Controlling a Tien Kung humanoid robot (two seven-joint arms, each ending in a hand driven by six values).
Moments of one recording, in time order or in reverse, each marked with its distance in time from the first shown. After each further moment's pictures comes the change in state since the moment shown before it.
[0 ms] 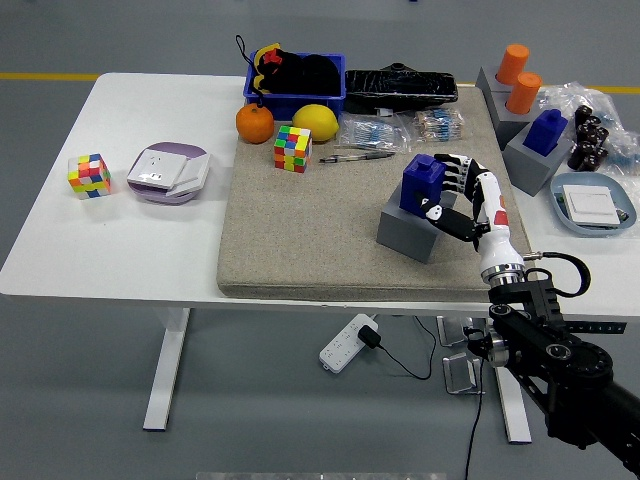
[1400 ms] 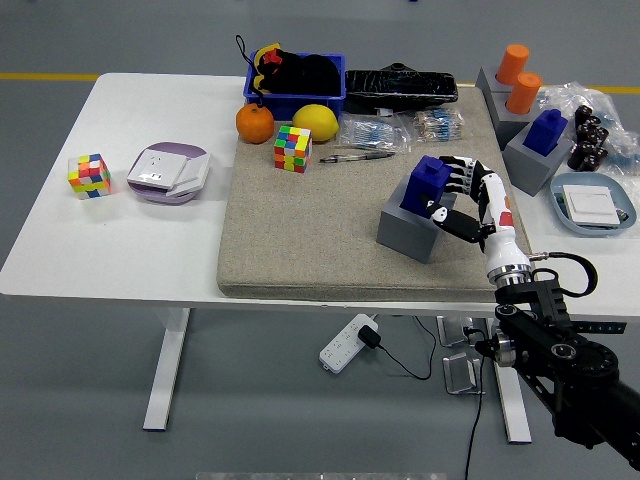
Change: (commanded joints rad) left arm 0.000 -0.003 0.005 0.001 -0.002 -0.001 0.000; right arm 0.002 -0.017 -0.009 -0.018 0.000 0.010 0.000
